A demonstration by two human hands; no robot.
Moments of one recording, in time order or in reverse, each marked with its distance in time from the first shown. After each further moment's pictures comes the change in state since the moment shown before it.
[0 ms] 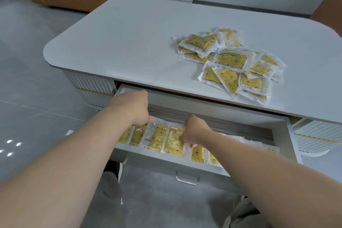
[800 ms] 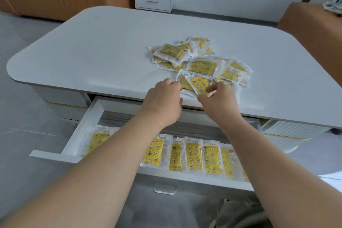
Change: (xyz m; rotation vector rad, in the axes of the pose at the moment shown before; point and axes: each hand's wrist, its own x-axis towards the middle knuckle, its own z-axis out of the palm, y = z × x) left_hand 0.012 0.121 -0.015 -0.335 0.436 0.392; right_hand -0.050 0.038 -0.124 0.436 0.622 -0.044
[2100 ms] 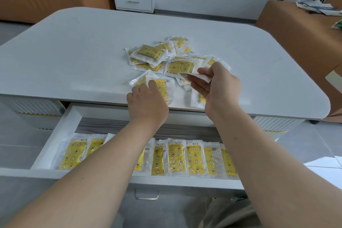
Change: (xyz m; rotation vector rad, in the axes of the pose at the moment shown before) left_hand 0.024 0.021 0.045 0.187 0.091 -0.249; right_hand -0.004 -0.024 -0.050 1.139 0.154 0.224
